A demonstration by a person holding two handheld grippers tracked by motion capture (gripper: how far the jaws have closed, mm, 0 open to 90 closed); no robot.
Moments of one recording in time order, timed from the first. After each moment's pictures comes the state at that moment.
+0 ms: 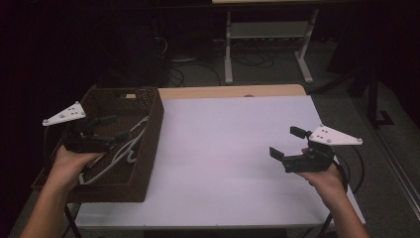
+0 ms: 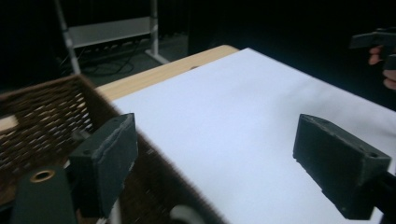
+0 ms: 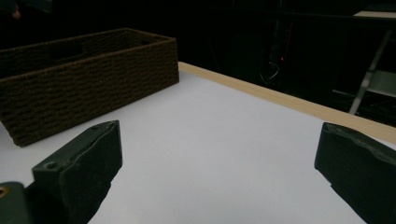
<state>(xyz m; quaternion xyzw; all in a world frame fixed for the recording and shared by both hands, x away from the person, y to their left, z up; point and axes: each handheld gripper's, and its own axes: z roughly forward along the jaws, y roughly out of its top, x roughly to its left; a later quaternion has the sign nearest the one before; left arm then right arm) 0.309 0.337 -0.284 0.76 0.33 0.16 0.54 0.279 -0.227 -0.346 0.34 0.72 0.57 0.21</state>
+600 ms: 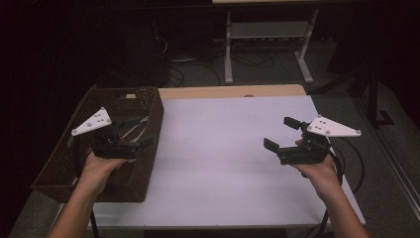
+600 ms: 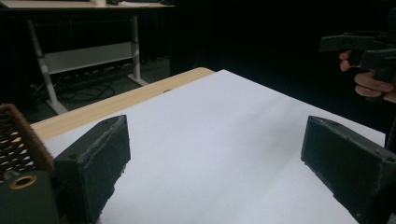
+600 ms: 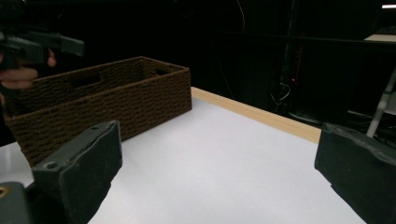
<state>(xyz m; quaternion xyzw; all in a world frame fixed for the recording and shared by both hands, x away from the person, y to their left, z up) 0.304 0.283 -0.304 0.74 0.30 0.16 0.58 0.288 -0.213 -0.325 0.32 0.70 0.60 0.20</state>
